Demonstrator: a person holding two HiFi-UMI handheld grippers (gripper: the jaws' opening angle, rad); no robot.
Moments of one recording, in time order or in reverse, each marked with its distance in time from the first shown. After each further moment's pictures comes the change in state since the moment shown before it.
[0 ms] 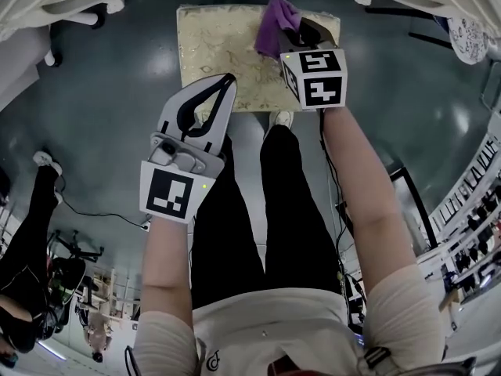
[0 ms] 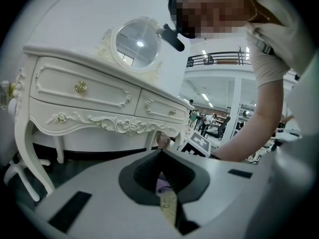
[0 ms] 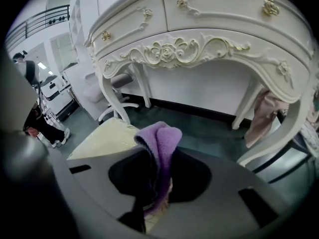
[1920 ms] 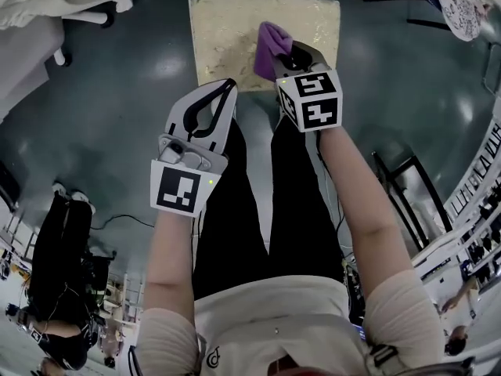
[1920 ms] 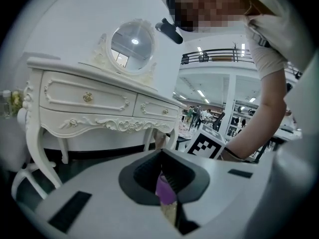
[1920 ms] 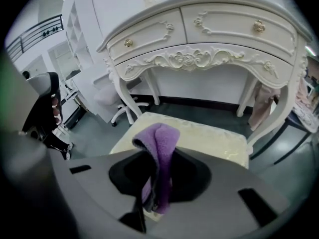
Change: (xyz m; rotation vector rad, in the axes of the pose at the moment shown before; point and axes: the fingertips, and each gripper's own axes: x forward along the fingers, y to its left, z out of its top) left arm -0.063 -0.023 -0.006 0.033 0.027 -0.022; right arm -0.066 0.084 -0.038 0.092 0.035 0.058
